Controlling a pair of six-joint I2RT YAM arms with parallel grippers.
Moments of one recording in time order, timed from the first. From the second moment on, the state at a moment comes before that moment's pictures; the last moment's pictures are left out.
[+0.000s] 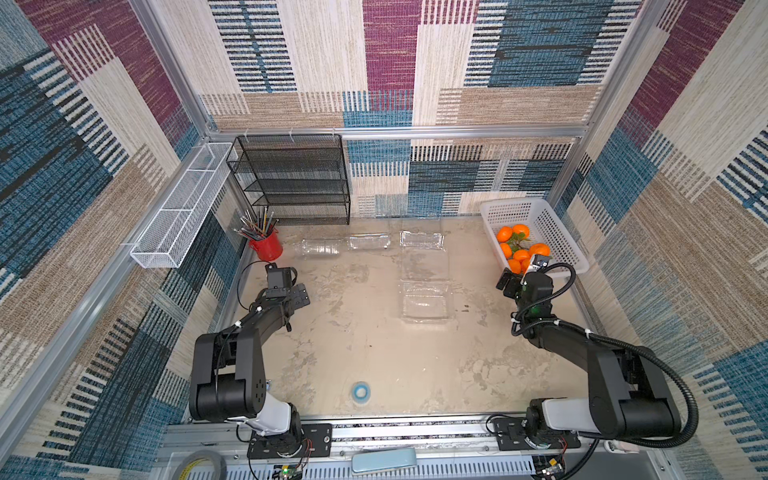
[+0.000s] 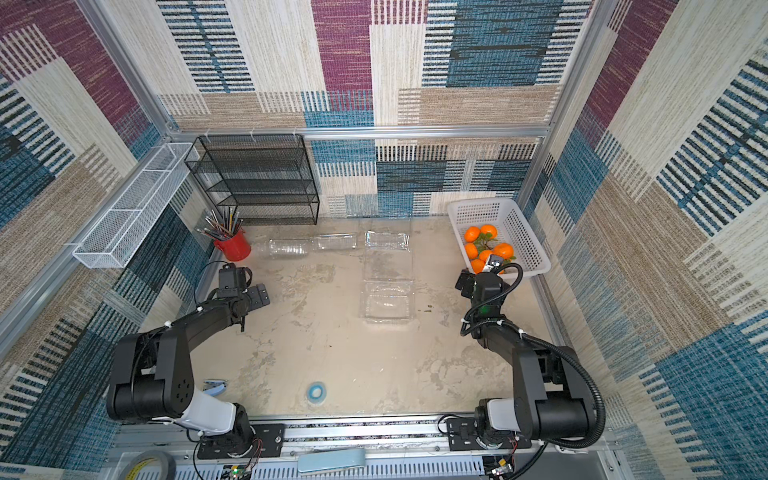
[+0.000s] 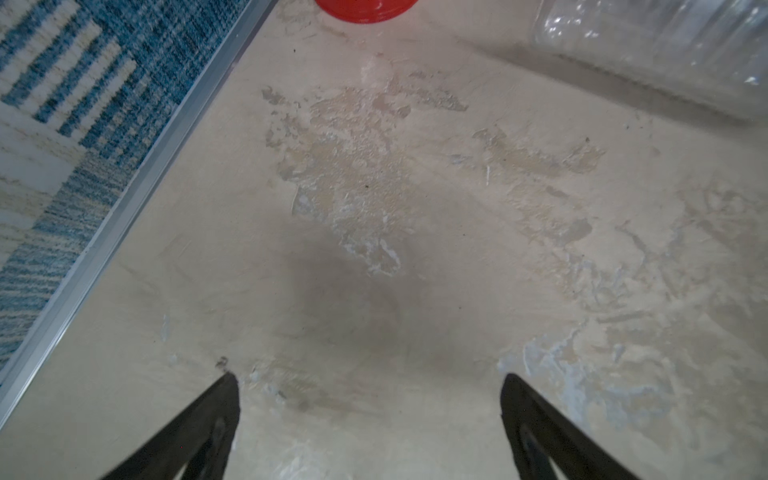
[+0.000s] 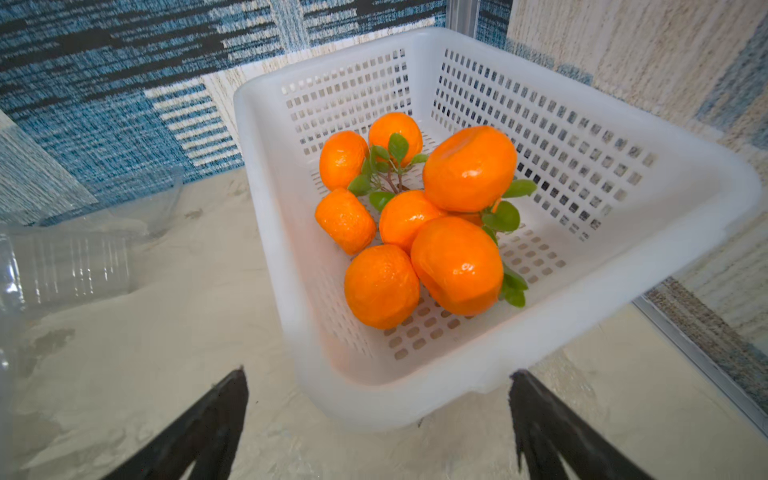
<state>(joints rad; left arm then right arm) 0.08 1.54 0.74 -0.04 -0.25 -0.23 0.02 1.38 0.46 0.54 0.28 0.21</state>
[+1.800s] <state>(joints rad) 0.02 1.53 0.36 0.84 -0.18 -0.09 0.00 1.54 0.19 1.34 0.16 0.06</state>
